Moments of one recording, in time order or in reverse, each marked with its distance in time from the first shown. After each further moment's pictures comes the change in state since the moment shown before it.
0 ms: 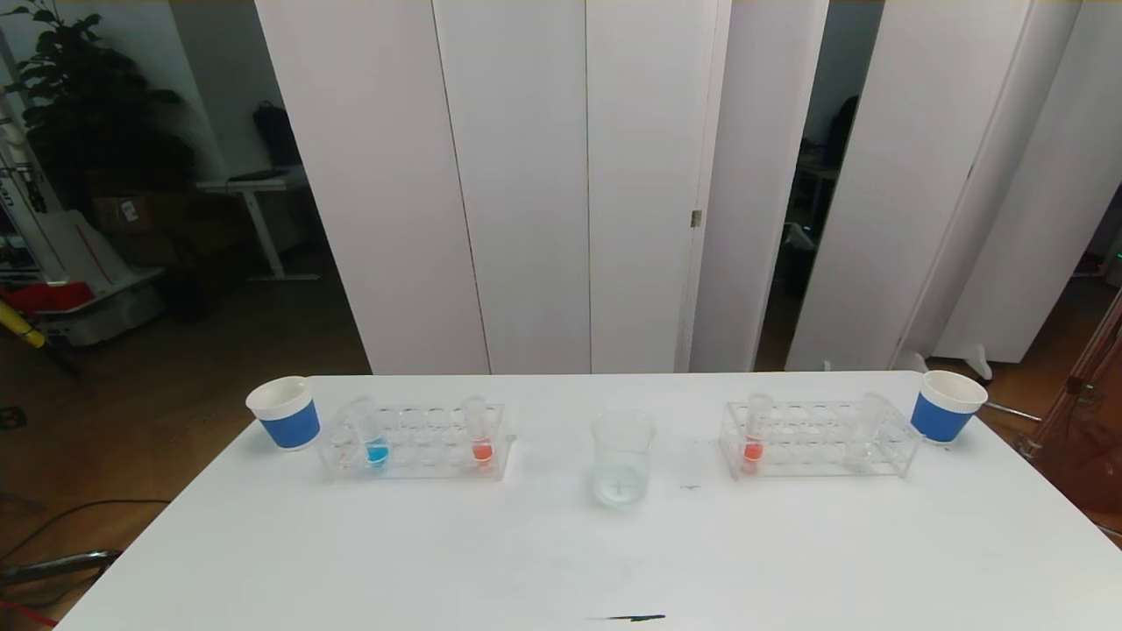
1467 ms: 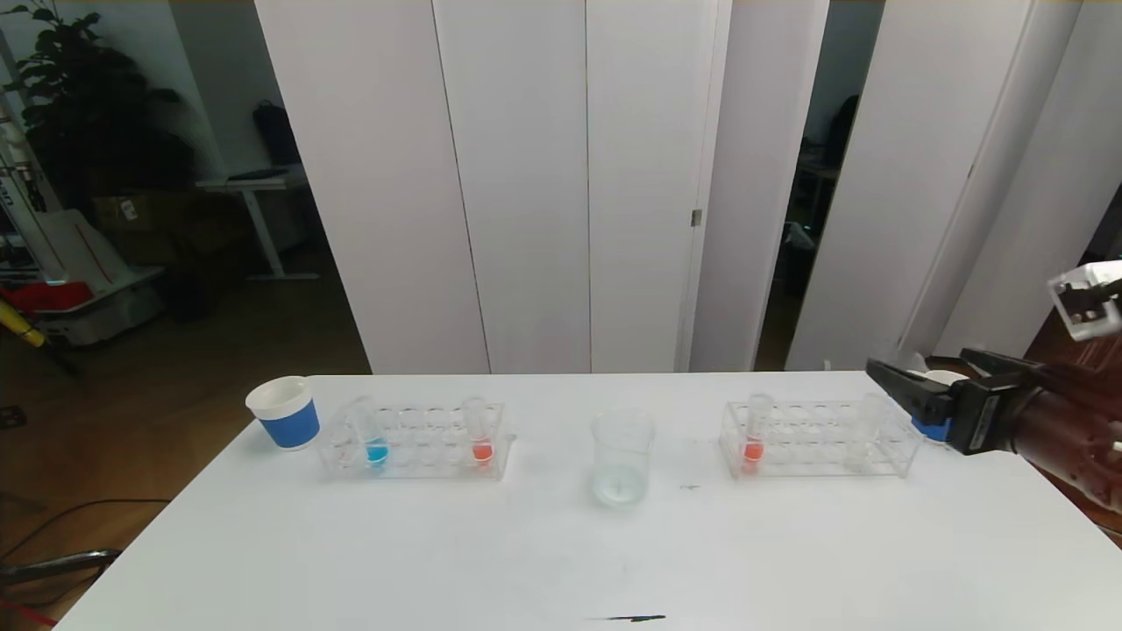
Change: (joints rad) left arm 0.000 0.000 0.000 0.000 0.000 0.000; right arm 0.257 1.148 -0.121 -0.827 -0.055 0.047
